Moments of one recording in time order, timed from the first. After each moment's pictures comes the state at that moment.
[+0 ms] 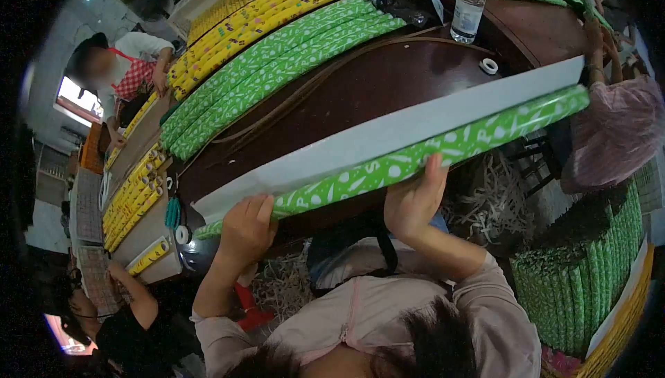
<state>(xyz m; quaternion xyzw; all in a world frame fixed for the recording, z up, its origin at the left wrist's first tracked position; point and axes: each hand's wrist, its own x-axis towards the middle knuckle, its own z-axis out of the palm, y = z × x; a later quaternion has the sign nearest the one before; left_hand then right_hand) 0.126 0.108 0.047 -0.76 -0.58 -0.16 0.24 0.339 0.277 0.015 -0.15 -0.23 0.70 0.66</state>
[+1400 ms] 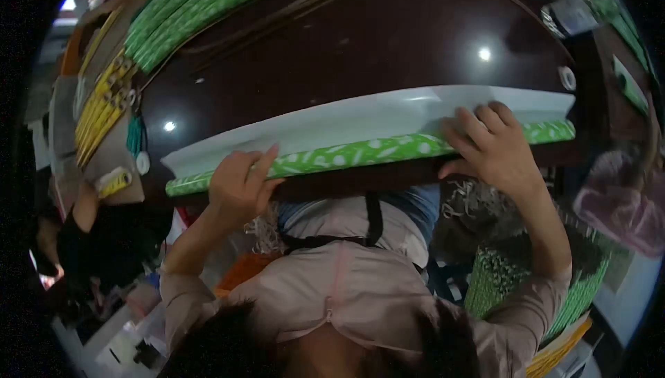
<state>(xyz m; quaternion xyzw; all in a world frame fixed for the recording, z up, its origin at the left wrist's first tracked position) 0.150 0.122 0.009 -0.68 -0.72 -0.15 0.05 0.395 0.441 0.027 0.08 -0.99 -0.03 0.06</state>
